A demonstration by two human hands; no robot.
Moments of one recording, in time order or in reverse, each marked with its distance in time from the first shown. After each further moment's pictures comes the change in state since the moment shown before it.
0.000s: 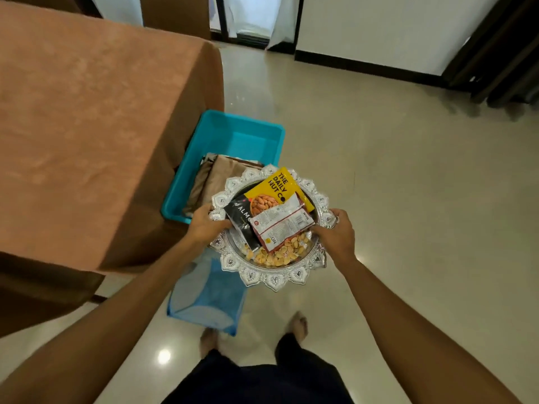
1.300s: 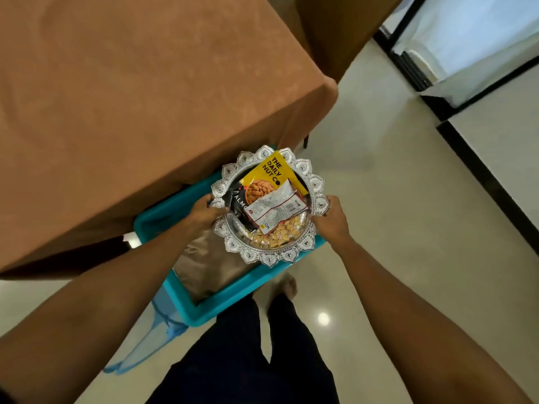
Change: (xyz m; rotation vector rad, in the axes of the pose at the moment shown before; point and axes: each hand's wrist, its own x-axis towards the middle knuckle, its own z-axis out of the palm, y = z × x) left_hand 0.314 0.036 -0.002 -0.604 0.392 -0.439; right_hand 0.404 -0.241 0.211 -0.590 -0.726 -0.243
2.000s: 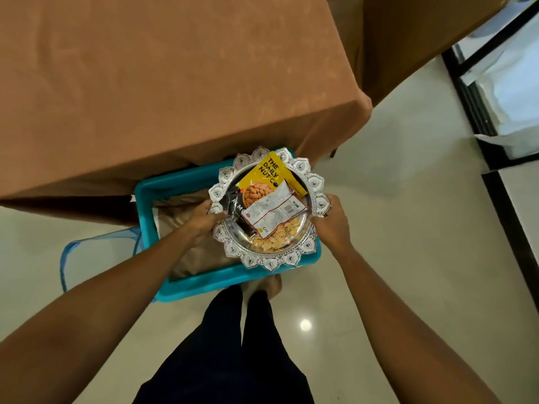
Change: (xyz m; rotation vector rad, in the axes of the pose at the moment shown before) left_hand -0.027 -0.033 0.048 -0.336 0.135 -0.119; right_hand 0.064 -0.013 -0.034 -0.152 -0.181 -0.229
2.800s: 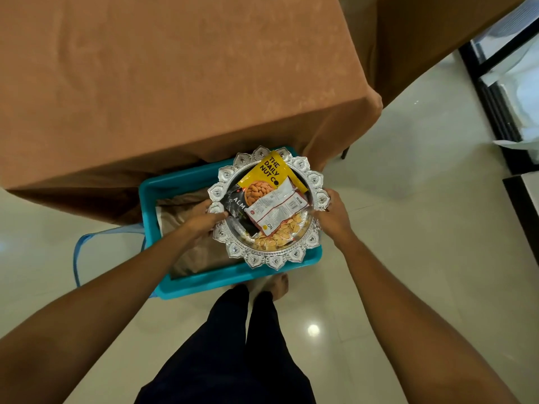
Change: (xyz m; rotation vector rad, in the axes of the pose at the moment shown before) left_hand -0.020 -0.002 -0.010 0.068 0.104 0.034; right_hand 0.040 0.014 0.018 0.074 -0.127 -0.032
